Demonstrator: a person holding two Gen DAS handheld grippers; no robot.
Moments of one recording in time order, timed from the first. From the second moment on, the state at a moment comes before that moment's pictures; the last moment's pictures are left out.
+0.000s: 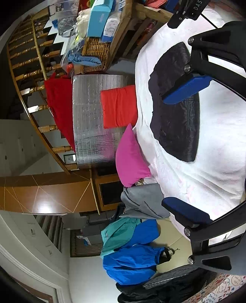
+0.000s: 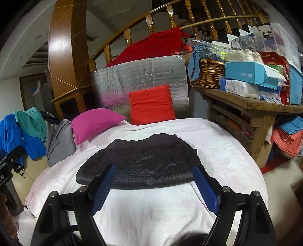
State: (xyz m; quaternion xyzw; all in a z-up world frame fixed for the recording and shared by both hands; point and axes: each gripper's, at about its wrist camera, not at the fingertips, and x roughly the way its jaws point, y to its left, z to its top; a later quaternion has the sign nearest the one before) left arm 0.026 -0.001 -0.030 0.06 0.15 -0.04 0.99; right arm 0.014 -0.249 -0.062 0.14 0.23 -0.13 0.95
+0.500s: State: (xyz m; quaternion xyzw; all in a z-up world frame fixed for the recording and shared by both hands) left arm 0.026 -0.012 -0.034 0.07 0.18 -0.05 0.98; right arm 0.006 -0.254 -0.074 0.14 0.26 -0.14 0.95
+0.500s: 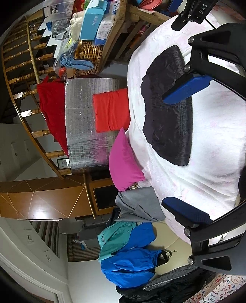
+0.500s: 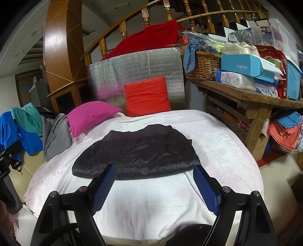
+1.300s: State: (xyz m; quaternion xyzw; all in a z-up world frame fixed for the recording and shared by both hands) left arm 0.013 -0.017 -0.025 0.08 0.17 -0.06 0.98; right arm -0.007 -0.241 -0.067 0.12 0.25 -0.13 0.95
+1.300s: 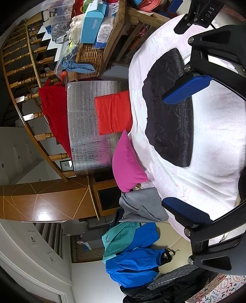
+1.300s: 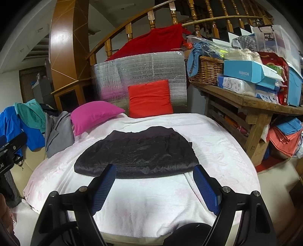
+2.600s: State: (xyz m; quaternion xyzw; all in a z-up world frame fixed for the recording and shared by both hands) left arm 0.010 0.004 -0.023 0.06 0.17 -0.05 0.98; right arm -0.001 -0.212 -0.062 0.09 0.26 -0.13 0.95
